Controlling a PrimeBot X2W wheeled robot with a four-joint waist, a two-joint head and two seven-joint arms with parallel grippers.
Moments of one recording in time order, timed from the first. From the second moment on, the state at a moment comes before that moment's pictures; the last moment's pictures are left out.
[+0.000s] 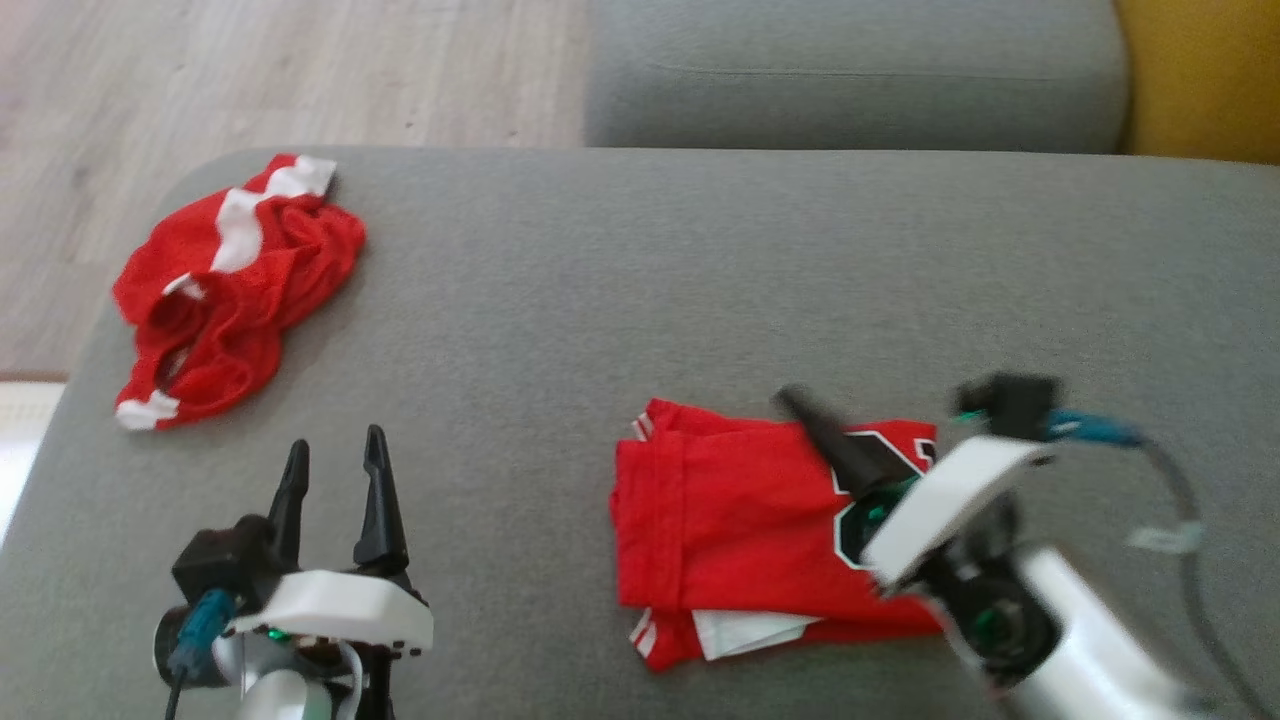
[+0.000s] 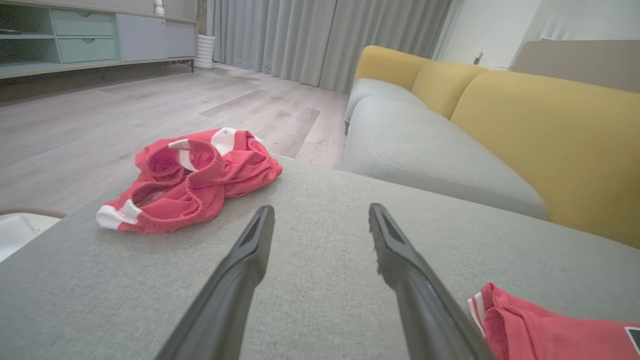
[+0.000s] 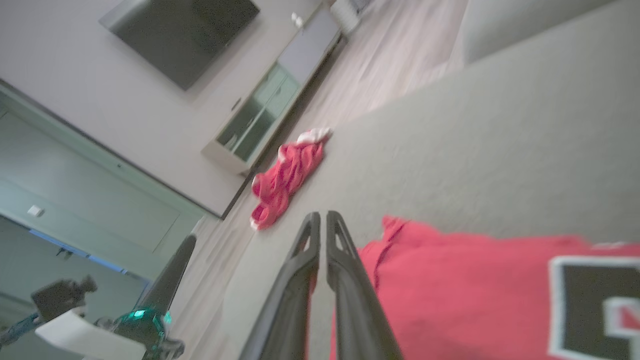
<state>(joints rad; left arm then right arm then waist) 0.00 0.05 -0.15 0.19 -0.29 0.11 -0.25 -0.26 -0.23 0.58 0.23 1.08 0.12 0.20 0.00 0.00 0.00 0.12</state>
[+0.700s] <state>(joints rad) -0.01 0.05 -0.11 0.15 -0.22 0.06 -0.25 -0.18 -0.31 0.23 0.22 0.46 0.12 -0.18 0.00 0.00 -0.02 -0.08</state>
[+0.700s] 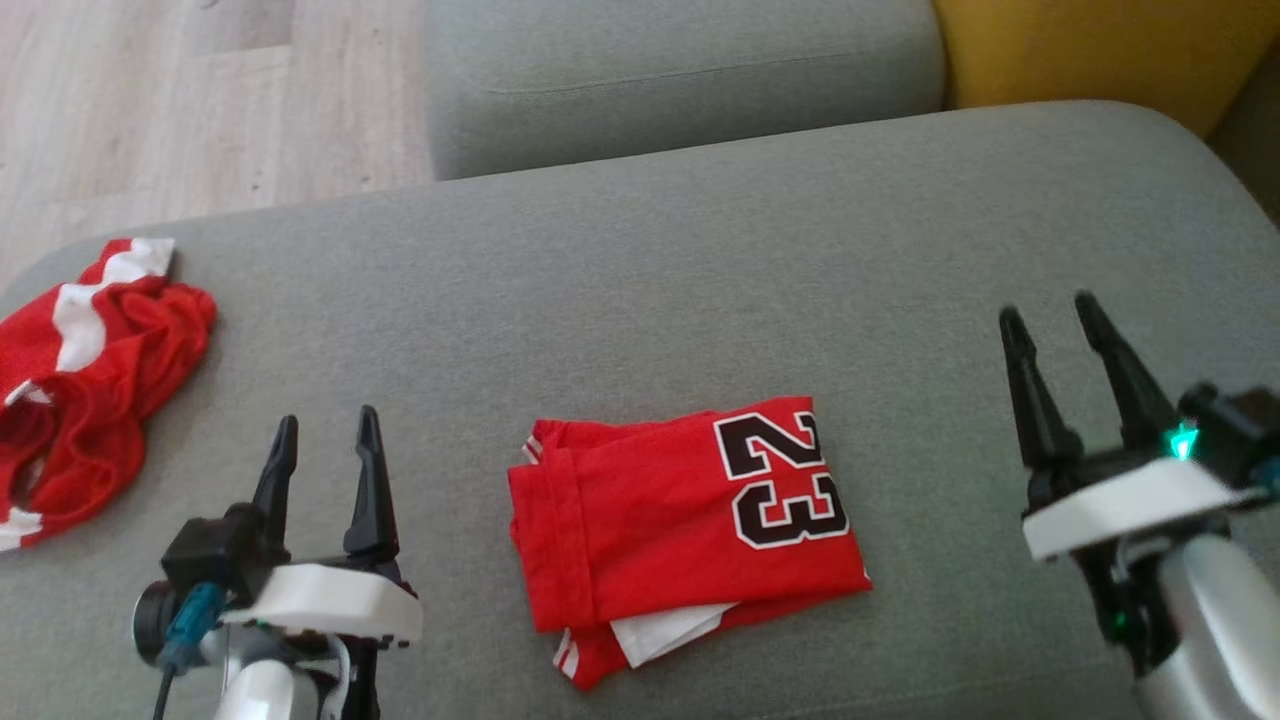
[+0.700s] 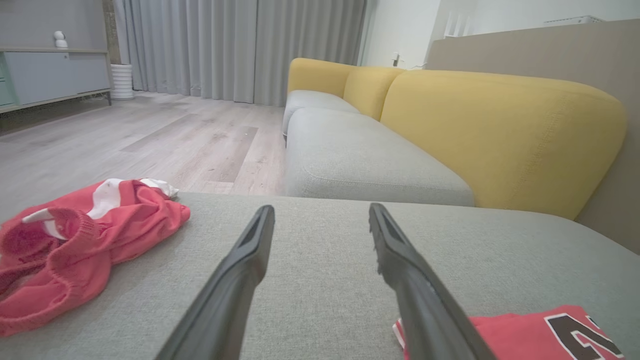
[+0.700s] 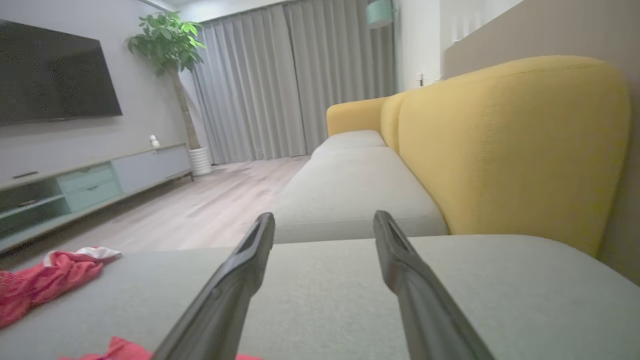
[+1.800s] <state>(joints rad) -0.01 0.05 -0.12 0.17 -0.20 0.04 -0.25 -0.34 -0.20 0.39 0.66 0.54 0.12 0.22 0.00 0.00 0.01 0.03</state>
